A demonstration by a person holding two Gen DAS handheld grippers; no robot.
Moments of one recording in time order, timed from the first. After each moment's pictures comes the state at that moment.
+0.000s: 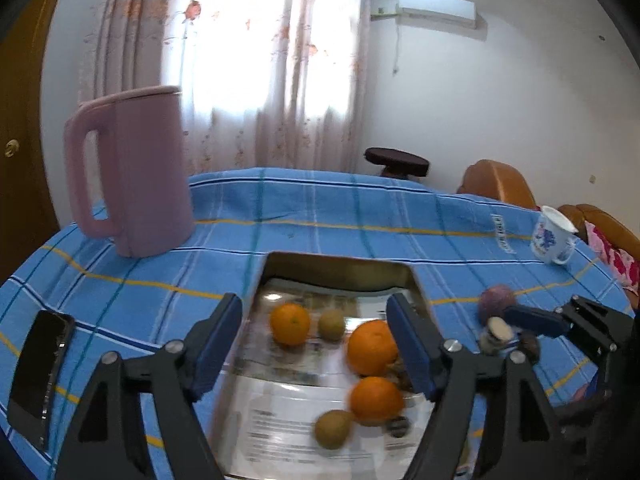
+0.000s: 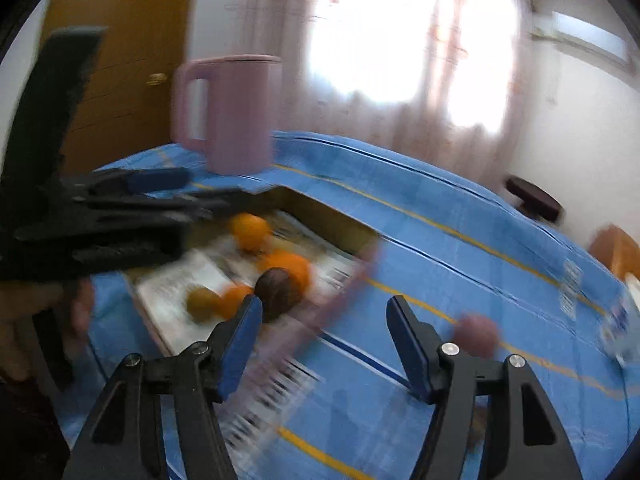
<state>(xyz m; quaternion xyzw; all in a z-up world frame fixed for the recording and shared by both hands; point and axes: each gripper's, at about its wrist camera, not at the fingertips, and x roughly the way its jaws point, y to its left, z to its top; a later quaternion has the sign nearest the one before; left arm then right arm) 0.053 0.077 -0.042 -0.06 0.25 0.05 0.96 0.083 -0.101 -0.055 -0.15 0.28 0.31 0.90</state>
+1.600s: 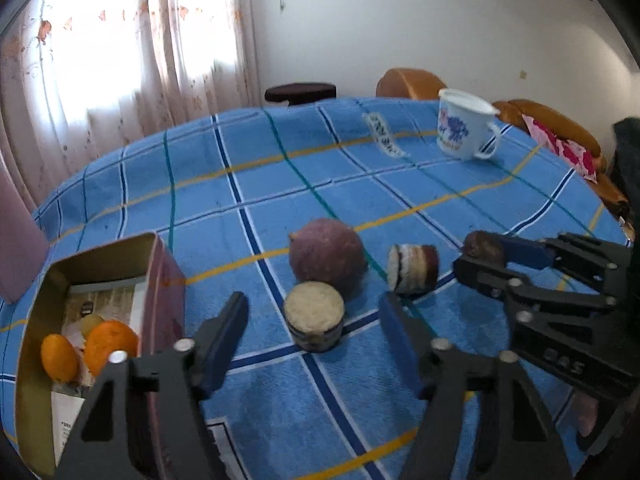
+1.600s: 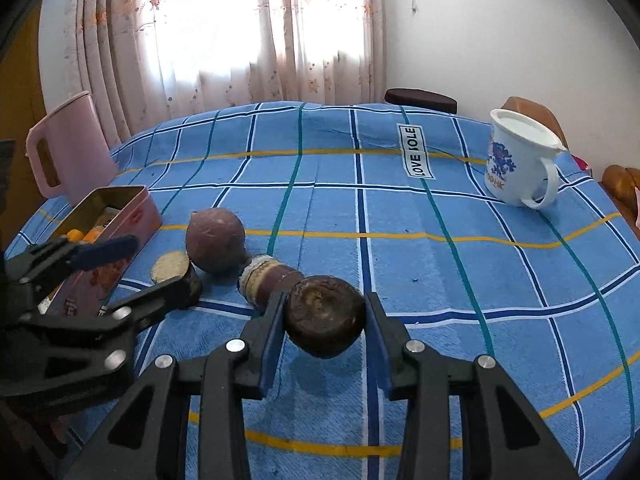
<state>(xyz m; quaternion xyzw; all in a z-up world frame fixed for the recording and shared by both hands) 0.120 -0.088 -0.079 0.05 0.36 -0.08 0.93 0.131 -0.237 -0.078 -0.04 0.36 0.16 0.92</state>
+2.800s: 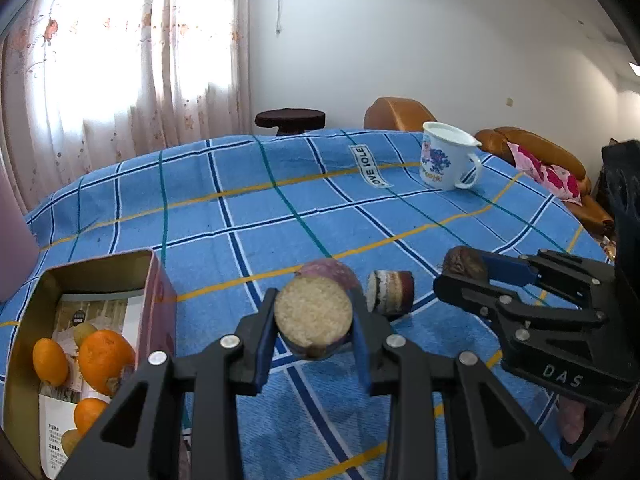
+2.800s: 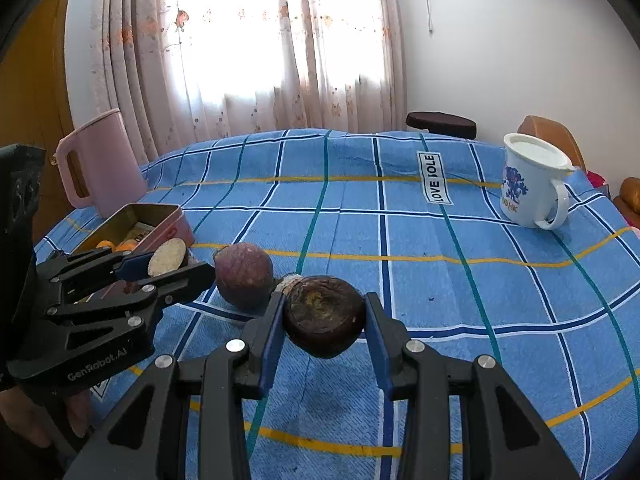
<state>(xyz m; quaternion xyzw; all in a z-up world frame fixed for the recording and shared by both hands) 0.107 -0.084 -0.064 0.02 0.31 -0.11 0.95 0.116 -0.241 -0.067 -0.02 0.31 0.20 0.93</state>
